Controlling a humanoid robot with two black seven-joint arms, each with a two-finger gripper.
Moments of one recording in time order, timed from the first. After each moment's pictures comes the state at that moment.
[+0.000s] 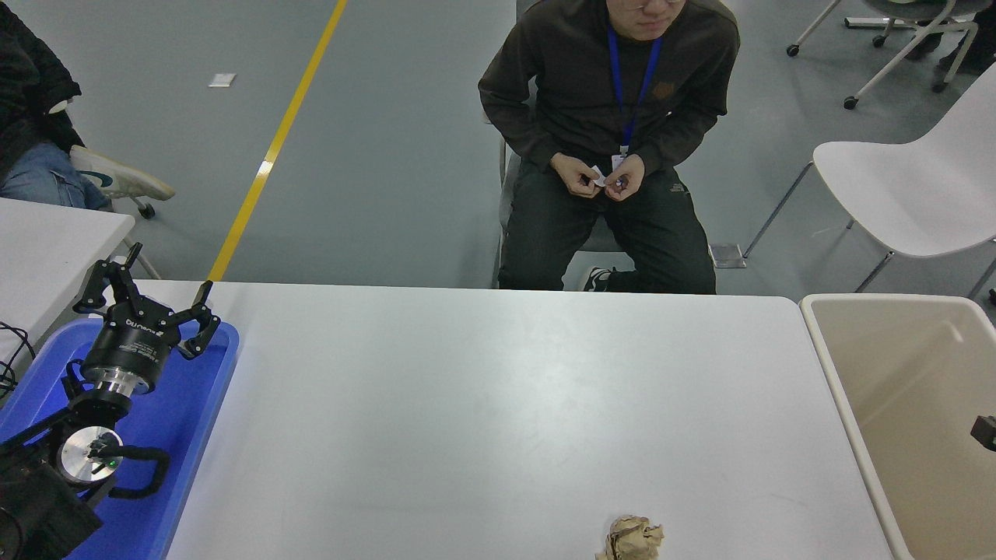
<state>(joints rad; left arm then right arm) -0.56 0.46 -0.57 -0.39 -0.24 -0.70 -0.60 0.56 -0.50 -0.33 -0.05 -0.70 -0.10 0.30</state>
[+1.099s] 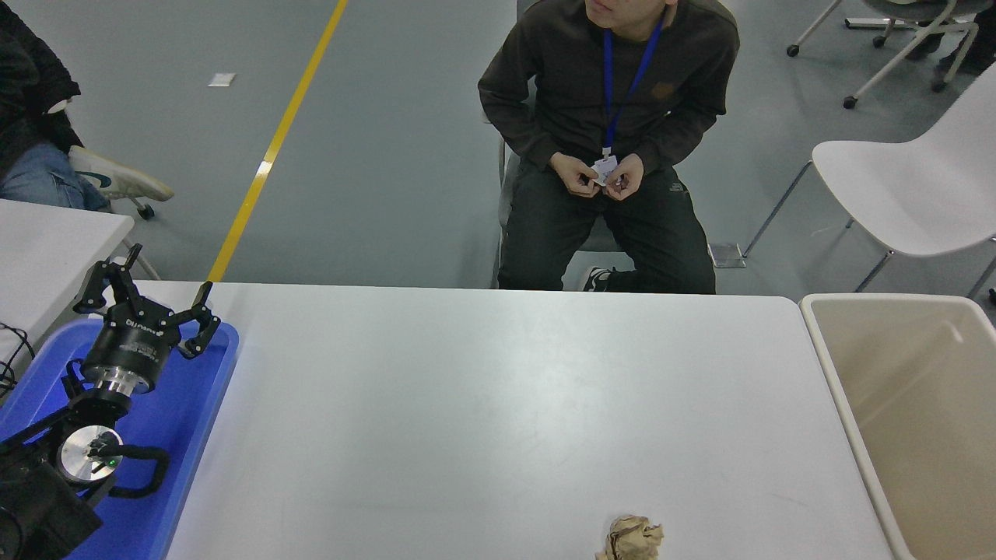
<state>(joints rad) -0.56 0.46 -0.57 -0.39 -0.24 -0.70 -0.60 0.50 -0.67 0.67 0.47 -0.62 -0.09 0.30</state>
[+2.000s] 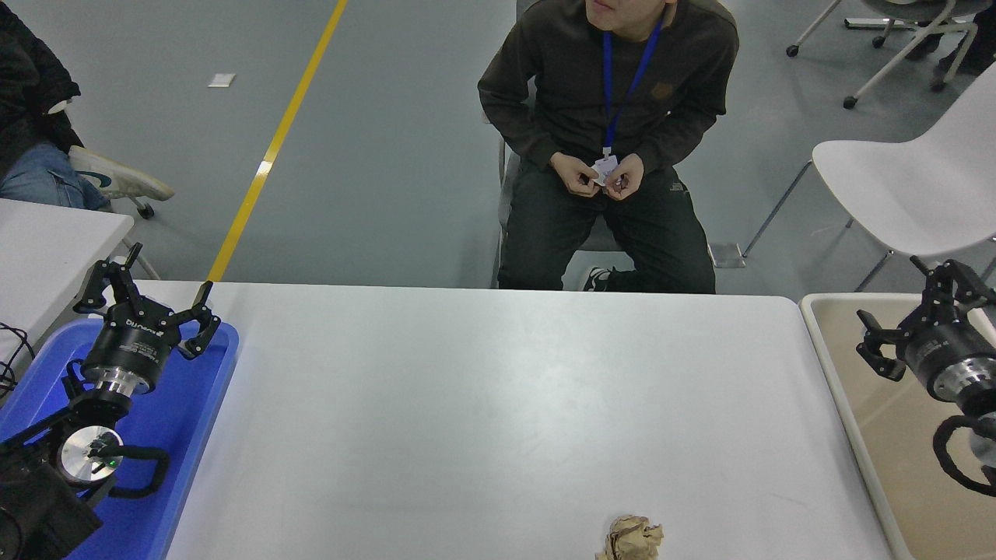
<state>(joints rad) -0.56 0.46 -0.57 -0.39 -0.24 -0.70 -0.60 0.42 -0.50 1.07 0.77 -0.21 0.20 0.20</state>
